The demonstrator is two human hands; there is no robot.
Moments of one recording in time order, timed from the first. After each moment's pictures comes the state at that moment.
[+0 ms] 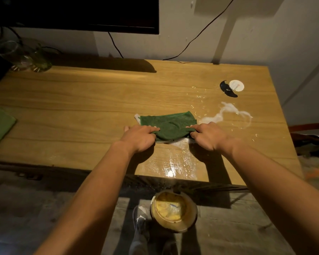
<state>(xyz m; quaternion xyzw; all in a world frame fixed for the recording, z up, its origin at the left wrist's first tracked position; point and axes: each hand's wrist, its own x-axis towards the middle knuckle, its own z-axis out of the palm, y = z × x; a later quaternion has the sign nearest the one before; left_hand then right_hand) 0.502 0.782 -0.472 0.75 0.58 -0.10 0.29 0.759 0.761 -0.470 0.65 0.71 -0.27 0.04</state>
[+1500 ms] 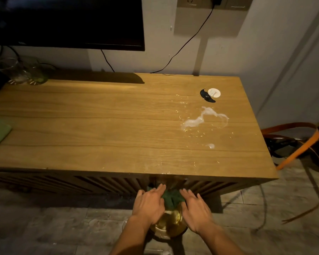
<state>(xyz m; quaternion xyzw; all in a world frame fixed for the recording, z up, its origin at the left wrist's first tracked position) 0.542 0.579 -0.537 0.77 0.55 -0.12 0.30 0.714 0.531 -0.552 0.73 0.59 -0.35 0.02</state>
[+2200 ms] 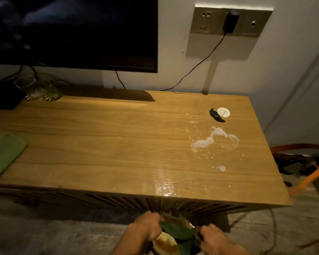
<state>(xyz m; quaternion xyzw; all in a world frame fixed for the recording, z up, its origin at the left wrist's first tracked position) 0.510 0.623 -0.525 0.68 0.50 -0.27 0.46 0.739 0.557 -0.527 0.66 0.55 -0.48 0.18</state>
